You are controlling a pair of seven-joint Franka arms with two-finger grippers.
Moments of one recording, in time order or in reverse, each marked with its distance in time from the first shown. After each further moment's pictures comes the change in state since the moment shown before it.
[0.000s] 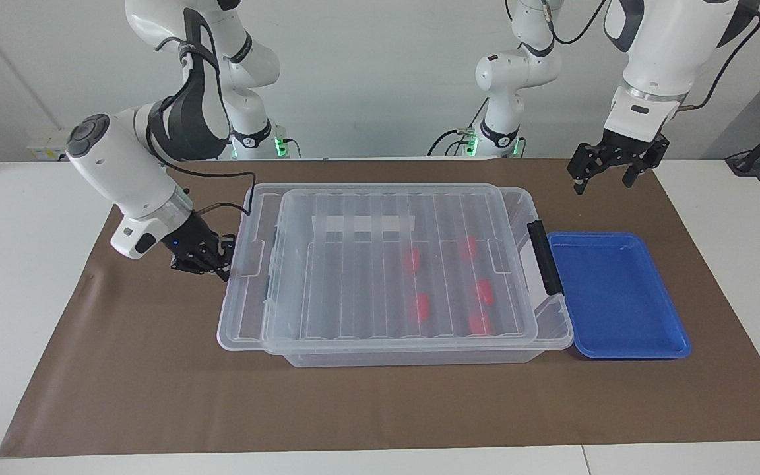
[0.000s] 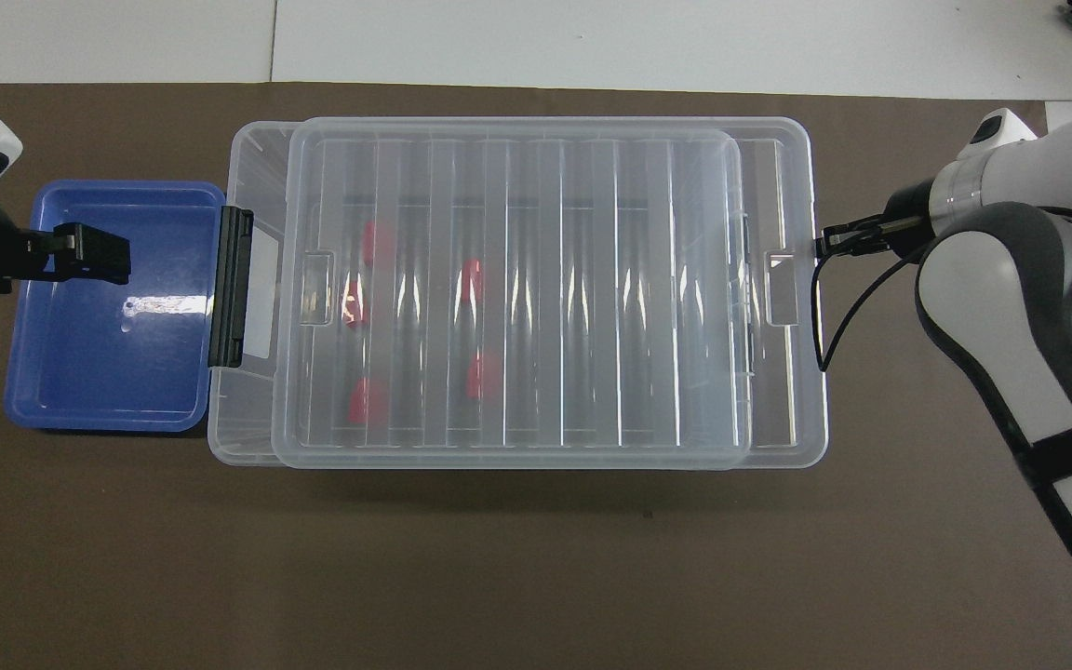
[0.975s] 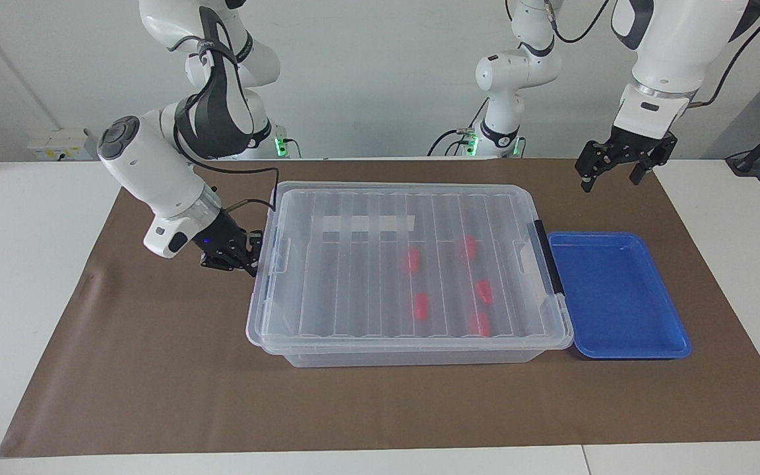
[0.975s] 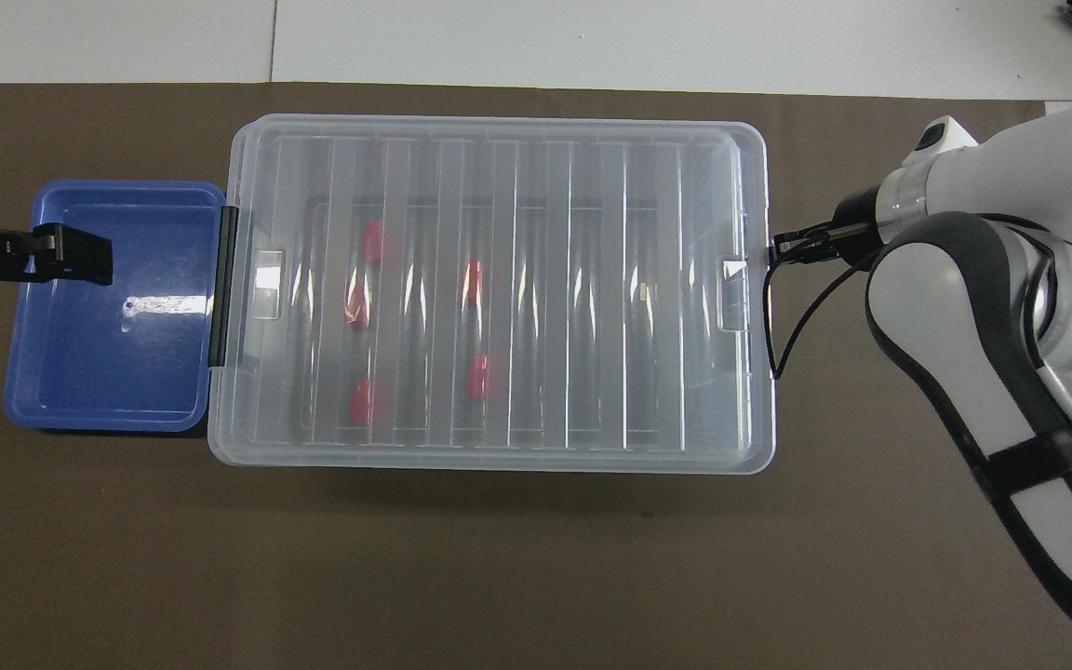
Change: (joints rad) left arm 0.000 -0.005 0.015 0.000 0.000 -0.004 0.006; right arm 0.056 0.002 0.000 -0.007 0.050 0.000 0.025
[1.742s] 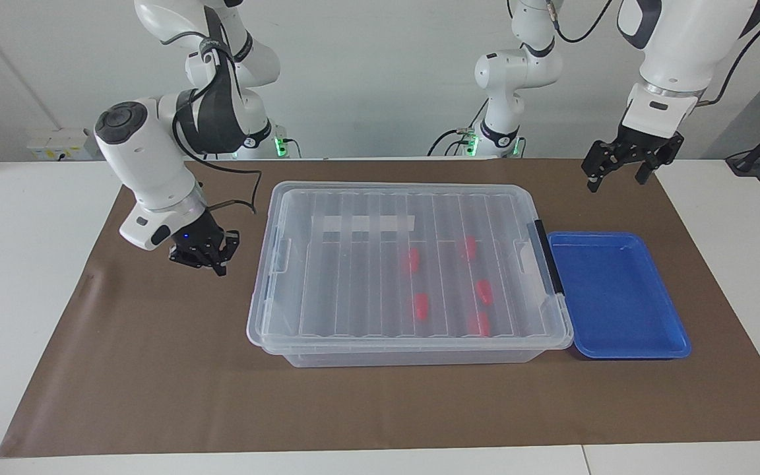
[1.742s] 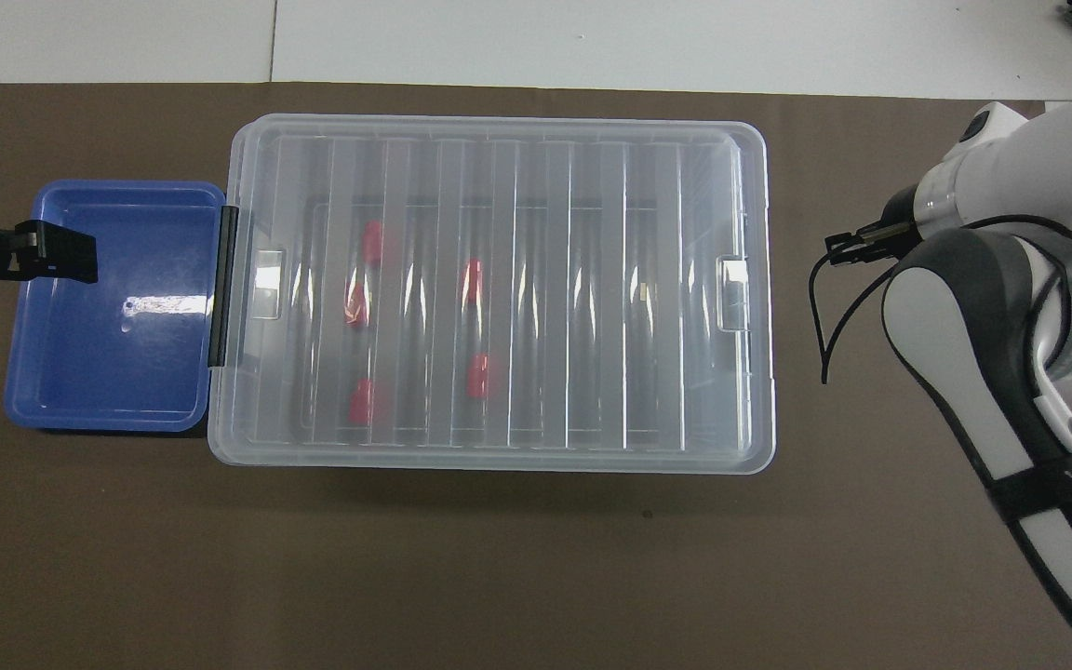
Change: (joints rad) left arm -0.110 -0.001 0.130 0.000 0.000 0.002 0.002; right arm -0.011 -0.037 -0.021 0.038 -0.299 -0.079 0.083
